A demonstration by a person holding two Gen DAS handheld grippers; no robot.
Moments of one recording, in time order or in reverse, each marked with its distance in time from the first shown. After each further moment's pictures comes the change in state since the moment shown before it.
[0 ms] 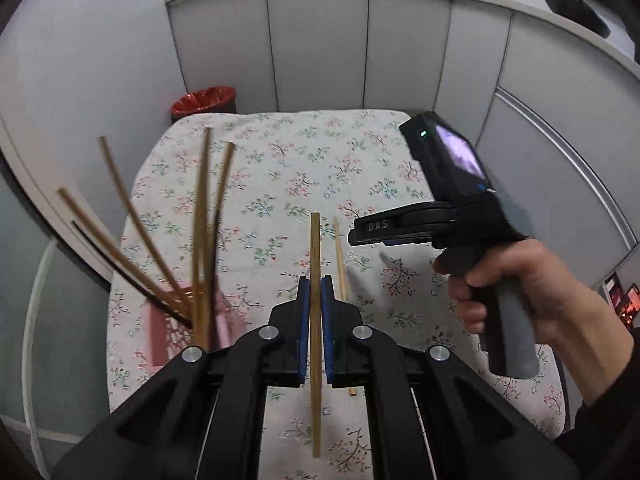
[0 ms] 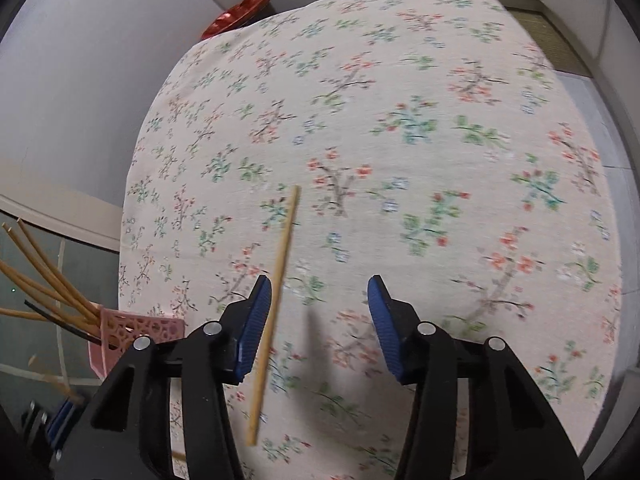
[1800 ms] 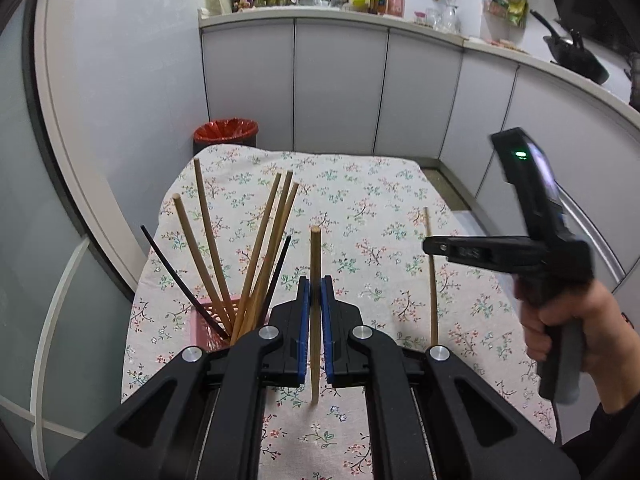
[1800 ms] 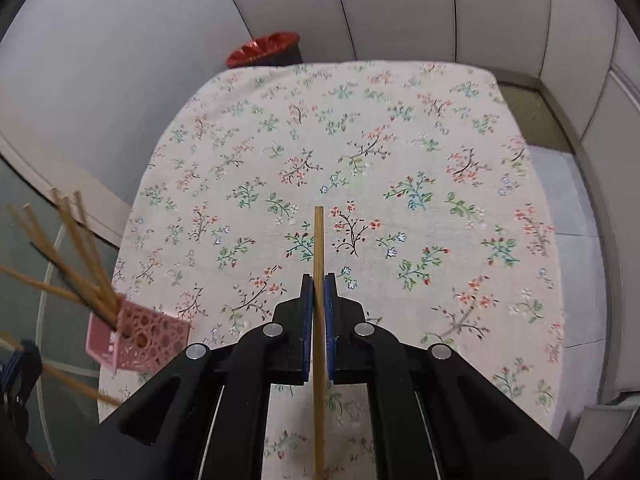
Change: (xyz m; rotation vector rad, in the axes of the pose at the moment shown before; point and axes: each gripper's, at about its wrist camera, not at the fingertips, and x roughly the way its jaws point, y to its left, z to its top) left arm -0.050 0.030 -0.010 -0.071 -0.153 -0.011; right arm -0.074 0.045 -0.025 -0.167 -0.205 -0.133
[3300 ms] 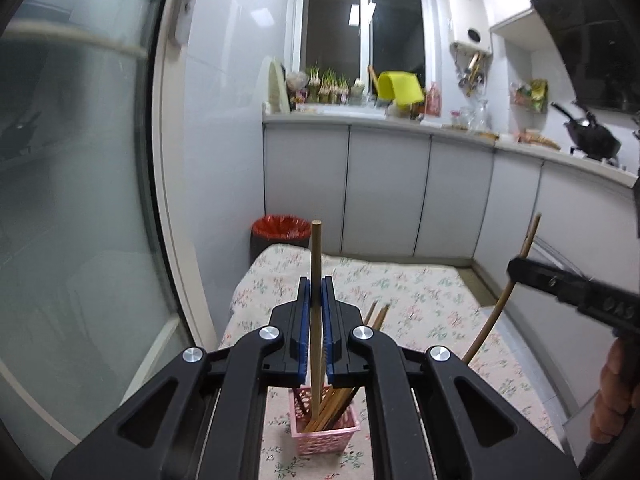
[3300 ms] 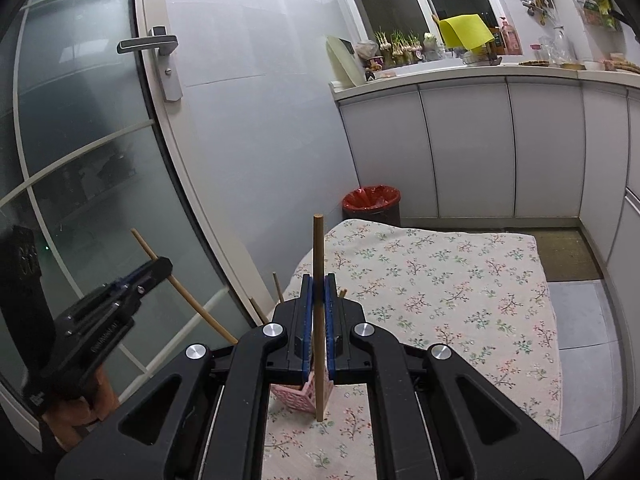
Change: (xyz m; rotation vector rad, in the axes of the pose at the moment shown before) left arm -0.077 0.066 0.023 -0.080 -0.338 0.137; right arm -0.186 0.102 -0.043 -0.163 -0.501 0.251
